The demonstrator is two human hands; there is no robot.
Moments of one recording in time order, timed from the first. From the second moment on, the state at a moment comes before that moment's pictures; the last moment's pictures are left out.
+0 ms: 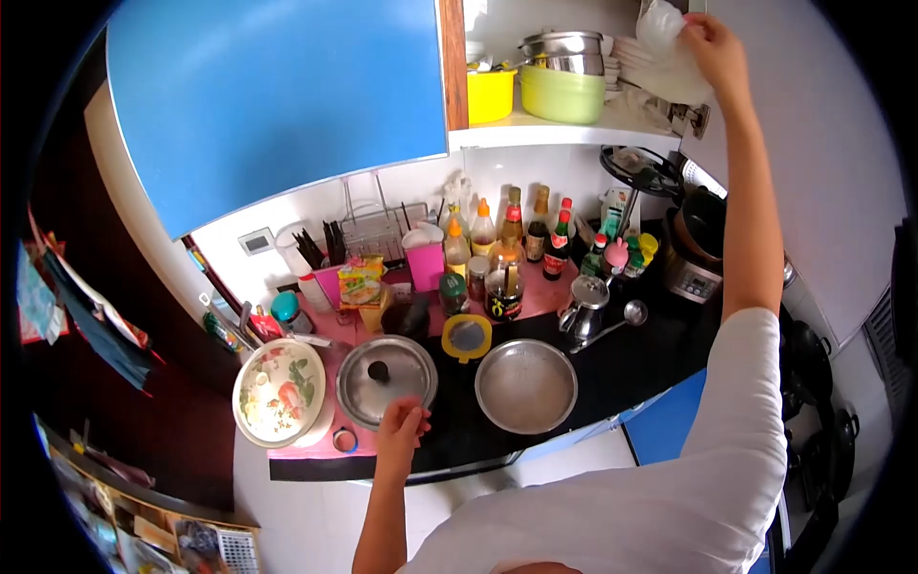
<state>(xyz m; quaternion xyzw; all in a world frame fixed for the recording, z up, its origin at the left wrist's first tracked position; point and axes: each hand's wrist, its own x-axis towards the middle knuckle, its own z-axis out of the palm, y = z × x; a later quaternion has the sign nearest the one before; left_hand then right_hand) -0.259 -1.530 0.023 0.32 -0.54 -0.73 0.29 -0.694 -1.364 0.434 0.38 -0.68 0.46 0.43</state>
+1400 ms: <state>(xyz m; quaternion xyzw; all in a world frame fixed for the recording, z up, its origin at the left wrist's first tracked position) -0.171 -1.527 0.141 0.28 -0.61 -0.69 0.26 -0.396 -1.434 0.097 0.64 -0.62 0.43 -0.18</state>
